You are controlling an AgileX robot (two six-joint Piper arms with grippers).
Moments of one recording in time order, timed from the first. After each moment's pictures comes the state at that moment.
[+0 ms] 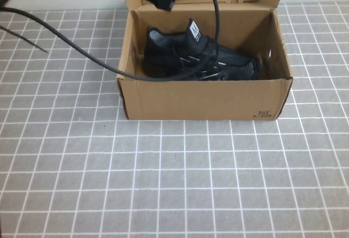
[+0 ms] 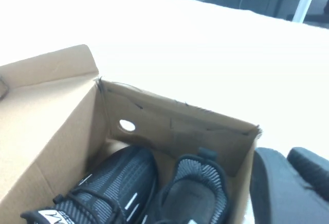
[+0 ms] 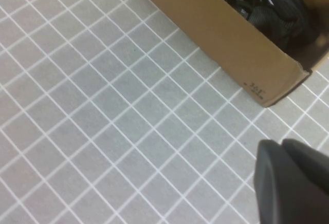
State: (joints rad) right arm 0.36 0.89 -1.24 0.26 1.20 -0.42; left arm -0.31 1.91 -1.96 -0.95 1.08 1.23
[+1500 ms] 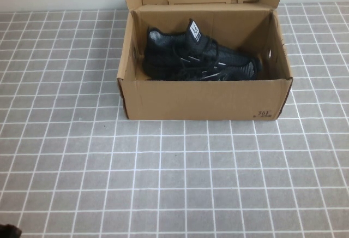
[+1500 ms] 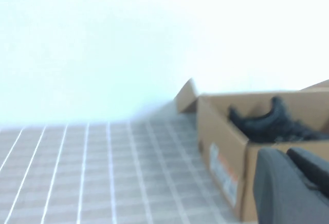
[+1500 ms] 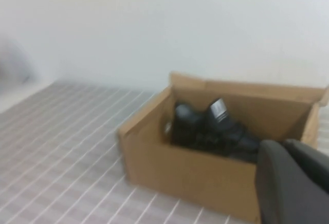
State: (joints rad) right arm 0.36 0.24 -0.62 0.37 0.53 -0.12; left arm -0.30 0.22 -0.11 -0.52 -0.13 0.57
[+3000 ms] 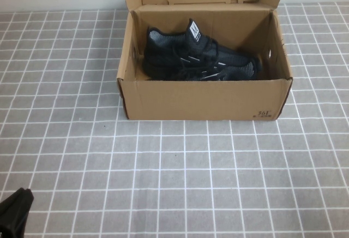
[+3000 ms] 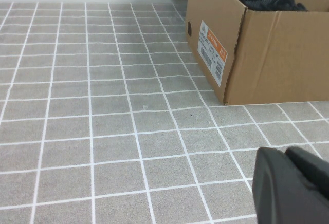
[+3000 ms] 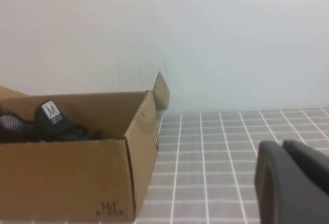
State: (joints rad) right arm 0.11 0.02 0.02 0.28 -0.07 -0.11; left arm -0.30 0.31 0.03 -0.58 -0.07 0.55
